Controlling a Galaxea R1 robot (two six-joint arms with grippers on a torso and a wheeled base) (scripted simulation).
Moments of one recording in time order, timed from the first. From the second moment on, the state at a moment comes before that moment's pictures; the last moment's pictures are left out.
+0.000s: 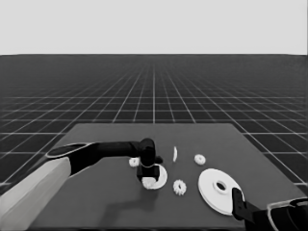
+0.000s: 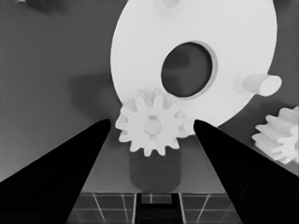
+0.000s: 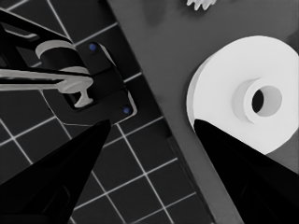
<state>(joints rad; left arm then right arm) 0.18 2.96 -1.49 0.36 1.54 -1.47 -0.35 1.76 -0.39 -0.70 -1.18 0.32</state>
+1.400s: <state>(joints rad) 0.14 2.94 -2.02 0.25 1.38 -0.94 -0.35 1.76 -0.39 -0.70 -1.18 0.32</state>
